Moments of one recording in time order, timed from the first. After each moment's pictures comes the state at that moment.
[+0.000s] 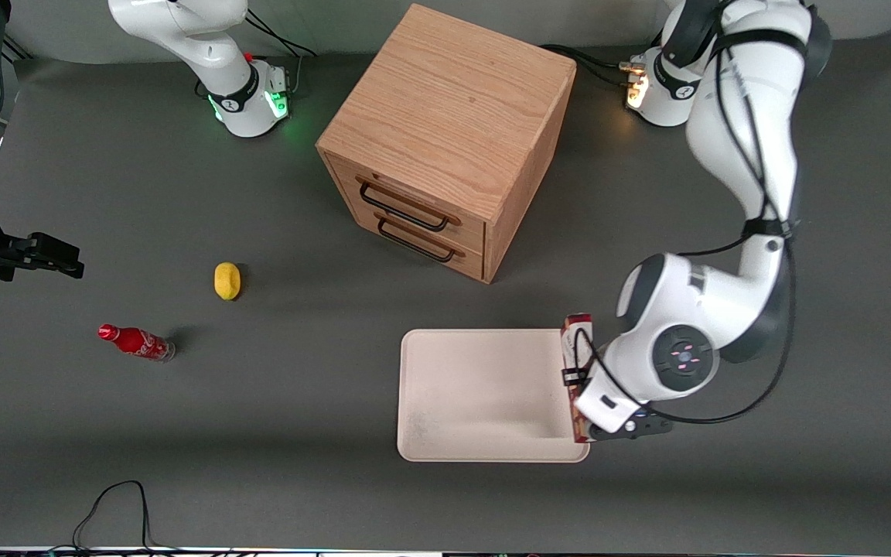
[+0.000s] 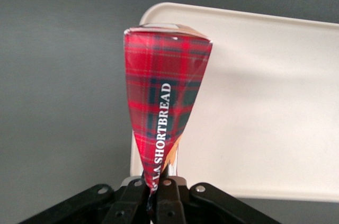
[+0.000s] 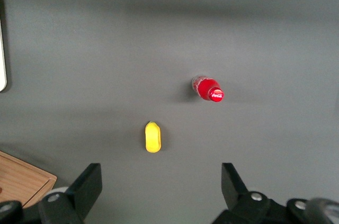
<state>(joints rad) -0.32 0.93 -0.09 -0.97 -0.02 1.85 -0.48</state>
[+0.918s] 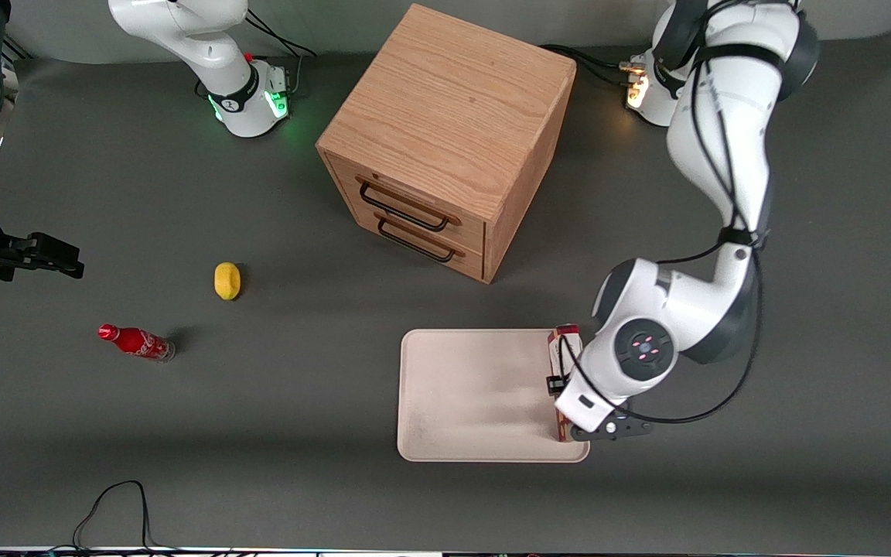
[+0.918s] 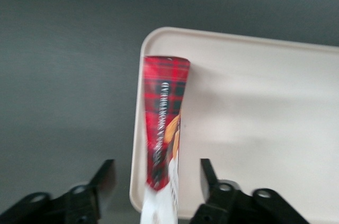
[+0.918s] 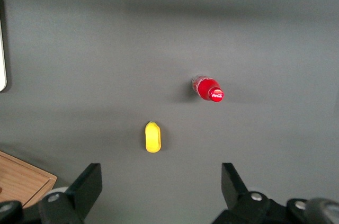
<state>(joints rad) -0.32 0.83 -0.08 -1.07 0.02 1.93 -0.51</state>
